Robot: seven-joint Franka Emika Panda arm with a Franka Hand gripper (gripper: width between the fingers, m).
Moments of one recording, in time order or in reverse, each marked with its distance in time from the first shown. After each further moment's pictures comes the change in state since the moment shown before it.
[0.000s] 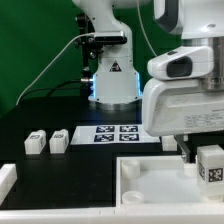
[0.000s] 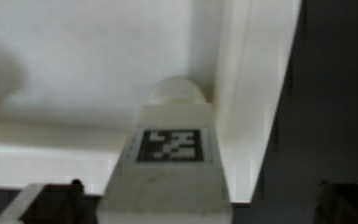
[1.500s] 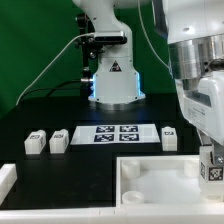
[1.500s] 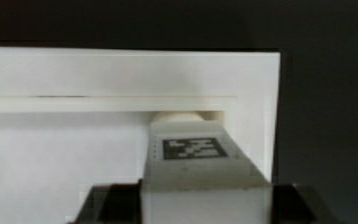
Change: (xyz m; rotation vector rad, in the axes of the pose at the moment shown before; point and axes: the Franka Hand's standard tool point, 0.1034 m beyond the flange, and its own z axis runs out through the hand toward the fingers) arm -0.005 0.003 0.003 0.129 0.011 1.697
